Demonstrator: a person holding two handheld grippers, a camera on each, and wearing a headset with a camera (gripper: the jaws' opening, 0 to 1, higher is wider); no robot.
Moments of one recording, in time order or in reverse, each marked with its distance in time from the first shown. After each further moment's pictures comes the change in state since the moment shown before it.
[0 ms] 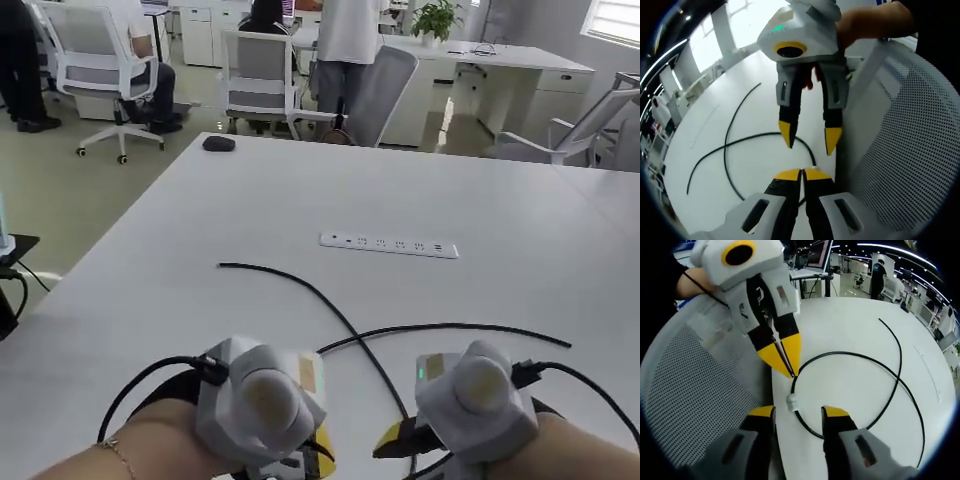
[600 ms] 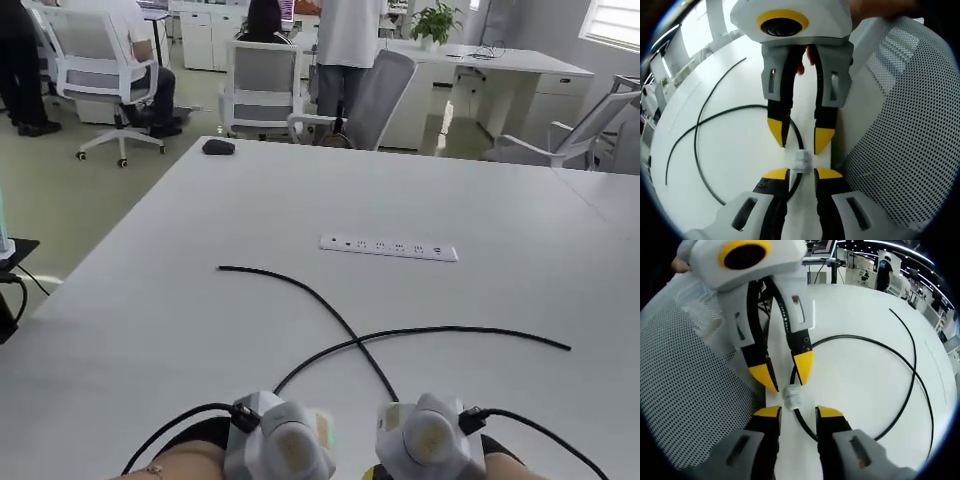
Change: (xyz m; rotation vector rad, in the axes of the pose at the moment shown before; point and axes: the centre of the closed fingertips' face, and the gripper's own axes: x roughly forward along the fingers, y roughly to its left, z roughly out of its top) left arm 0.051 -0.017 -0.045 -0.052 0.090 -0.086; right arm 0.048 -0.004 -0.034 -0.035 0.053 -0.007
